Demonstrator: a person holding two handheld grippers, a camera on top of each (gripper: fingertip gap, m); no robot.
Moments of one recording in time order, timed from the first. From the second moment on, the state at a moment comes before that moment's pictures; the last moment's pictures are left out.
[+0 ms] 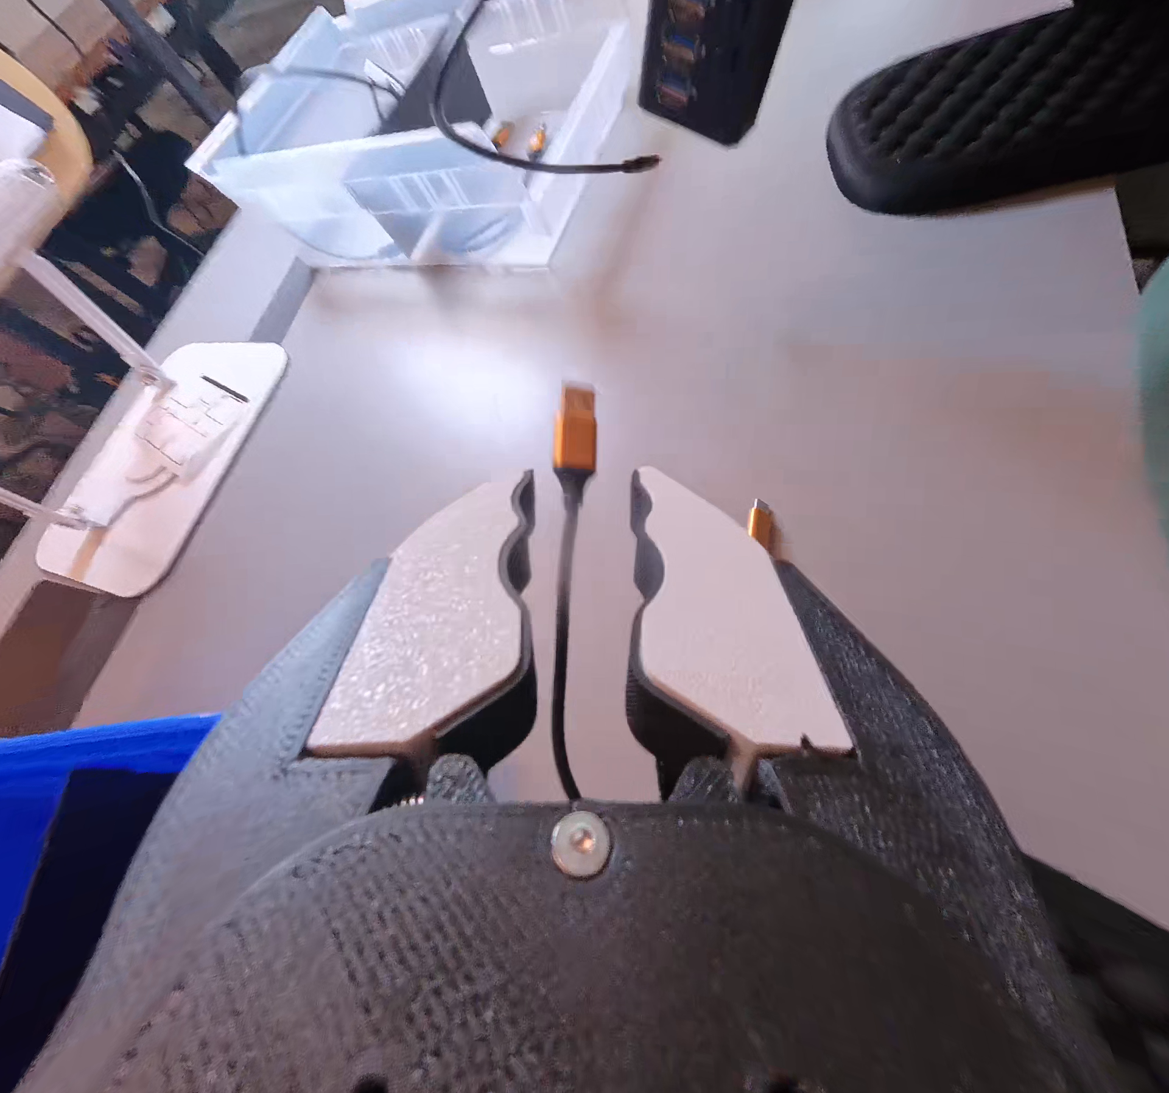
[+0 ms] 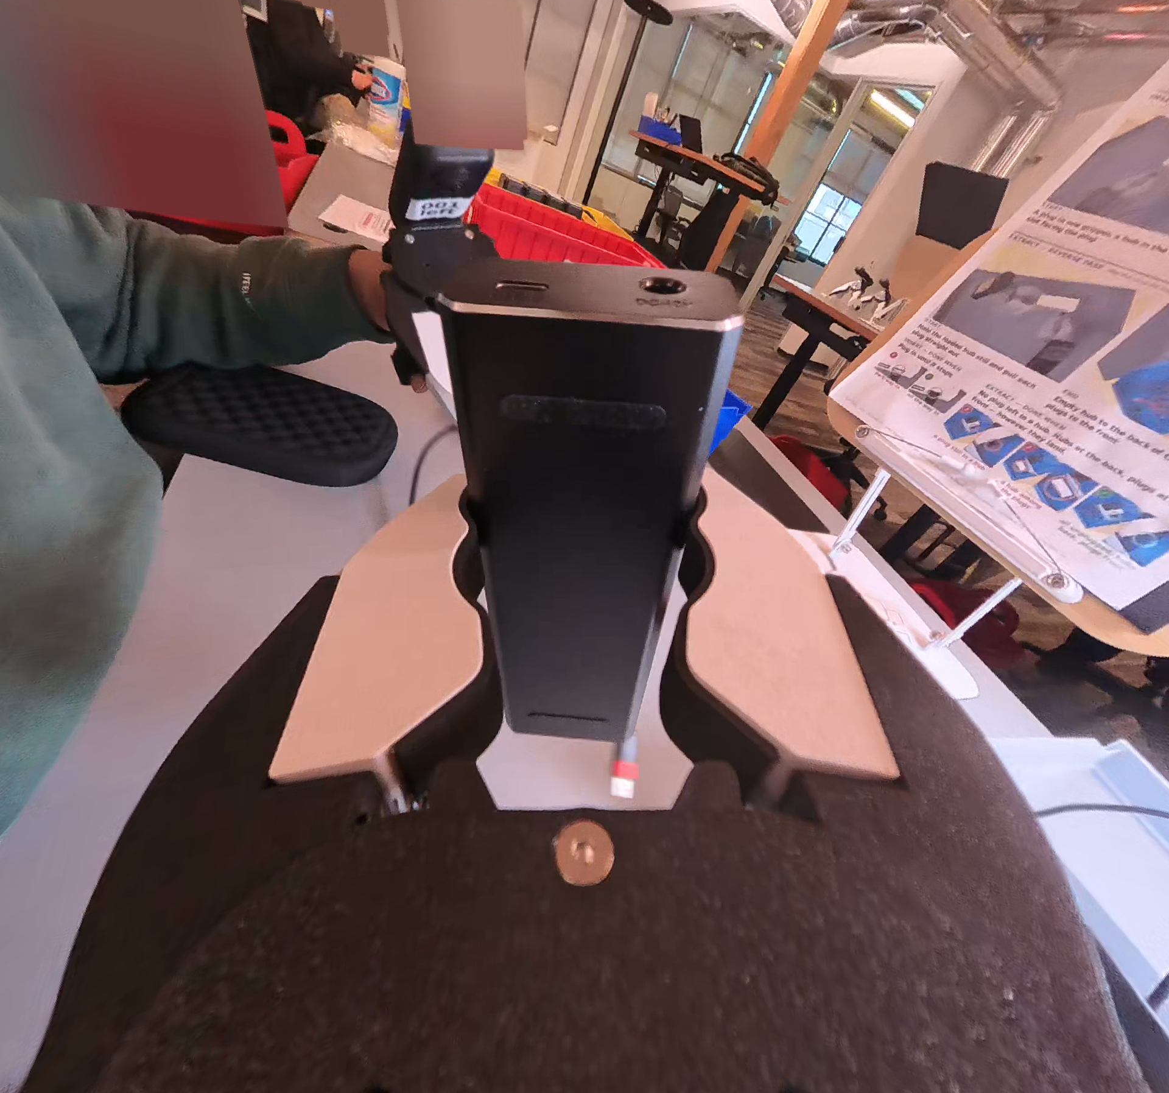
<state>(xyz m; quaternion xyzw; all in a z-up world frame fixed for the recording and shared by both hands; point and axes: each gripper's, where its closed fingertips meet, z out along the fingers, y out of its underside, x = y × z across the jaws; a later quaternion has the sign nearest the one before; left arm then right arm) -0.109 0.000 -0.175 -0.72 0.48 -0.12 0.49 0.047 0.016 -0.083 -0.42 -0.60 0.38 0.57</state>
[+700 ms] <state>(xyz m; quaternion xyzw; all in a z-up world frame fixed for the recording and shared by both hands) -0.016 -0.021 -0.154 -0.62 0.57 -0.16 0.51 -0.011 -0.028 -0.149 -0.40 -0.65 0.44 0.47</state>
